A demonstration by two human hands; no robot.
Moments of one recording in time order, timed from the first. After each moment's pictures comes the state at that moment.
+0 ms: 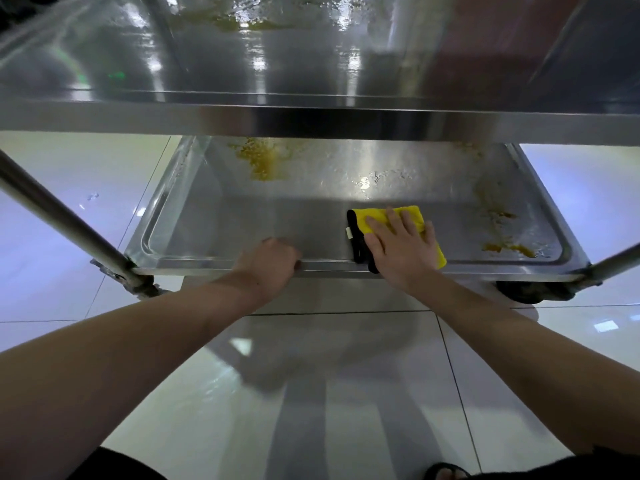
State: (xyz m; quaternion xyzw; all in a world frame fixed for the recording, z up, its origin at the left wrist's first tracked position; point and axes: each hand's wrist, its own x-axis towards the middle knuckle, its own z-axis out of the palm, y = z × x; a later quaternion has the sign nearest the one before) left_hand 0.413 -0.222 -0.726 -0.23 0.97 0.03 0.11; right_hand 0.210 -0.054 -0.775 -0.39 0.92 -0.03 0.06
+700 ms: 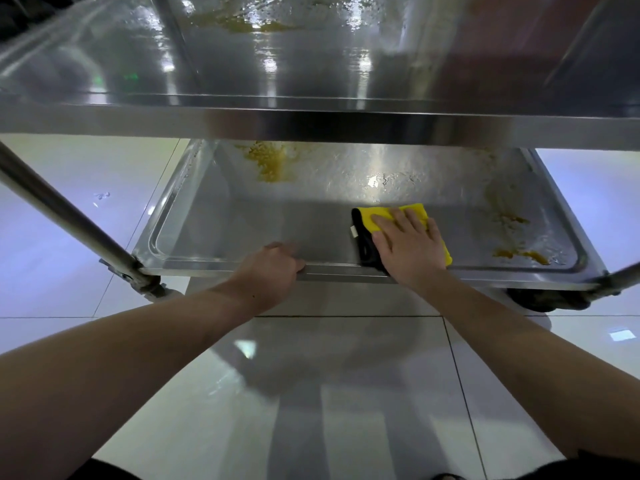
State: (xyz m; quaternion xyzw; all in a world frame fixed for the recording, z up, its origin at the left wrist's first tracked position) left_hand 0.427 -0.230 -0.741 -0.16 0.98 0.02 0.07; right_hand 0.195 -0.063 -0.781 -0.40 0.91 -0.06 0.06
